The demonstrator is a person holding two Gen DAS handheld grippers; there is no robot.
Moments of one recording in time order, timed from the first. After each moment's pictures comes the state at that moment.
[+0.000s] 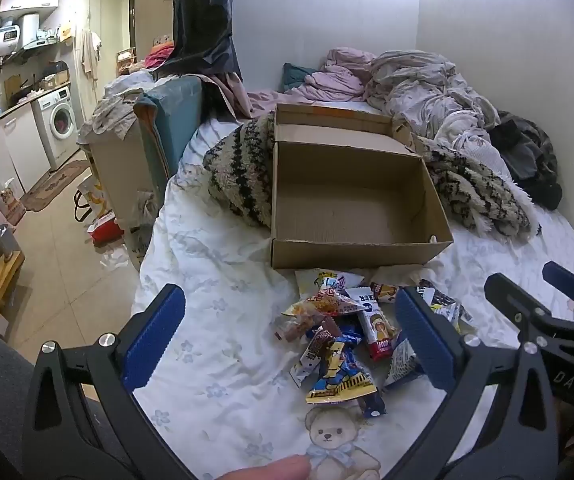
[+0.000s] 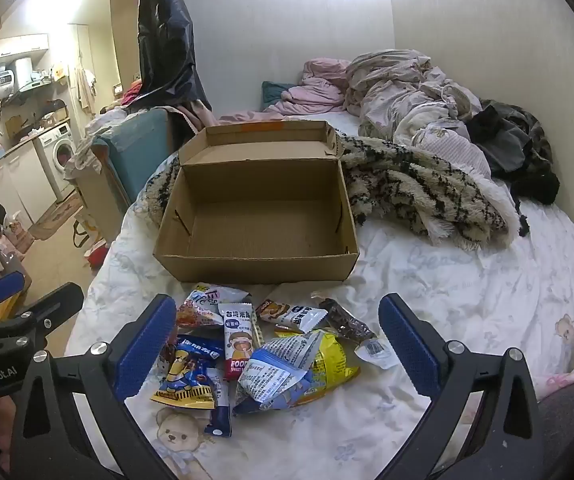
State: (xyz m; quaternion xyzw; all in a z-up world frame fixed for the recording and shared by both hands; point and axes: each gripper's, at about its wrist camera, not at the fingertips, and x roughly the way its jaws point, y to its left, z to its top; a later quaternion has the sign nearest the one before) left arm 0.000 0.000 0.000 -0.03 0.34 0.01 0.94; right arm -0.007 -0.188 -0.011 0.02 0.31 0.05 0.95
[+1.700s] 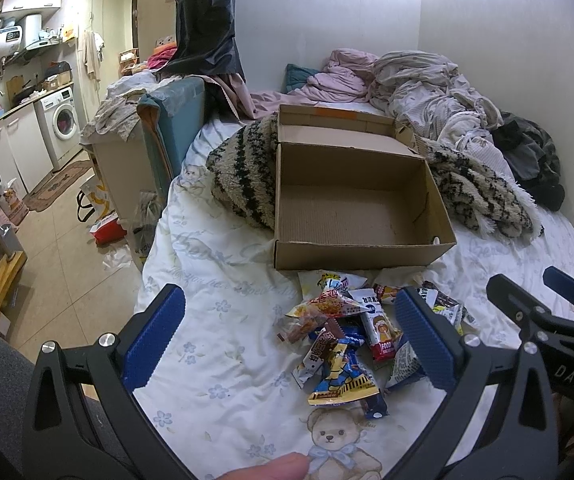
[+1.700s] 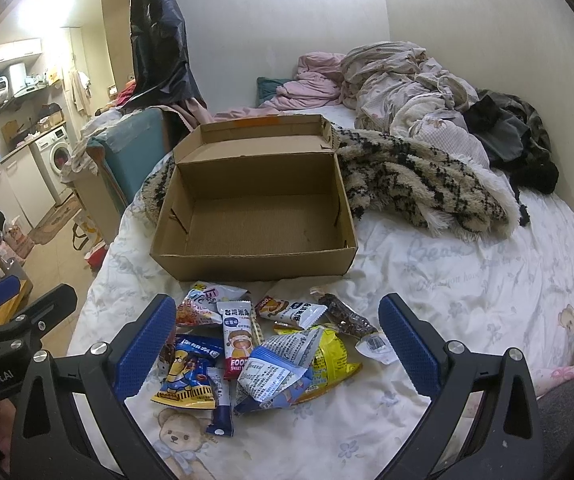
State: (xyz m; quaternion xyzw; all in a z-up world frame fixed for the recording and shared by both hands) left arm 0.000 0.000 0.000 -0.02 0.33 0.01 0.94; right arm -0.004 -0.191 -0.014 0.02 0.32 0.05 0.95
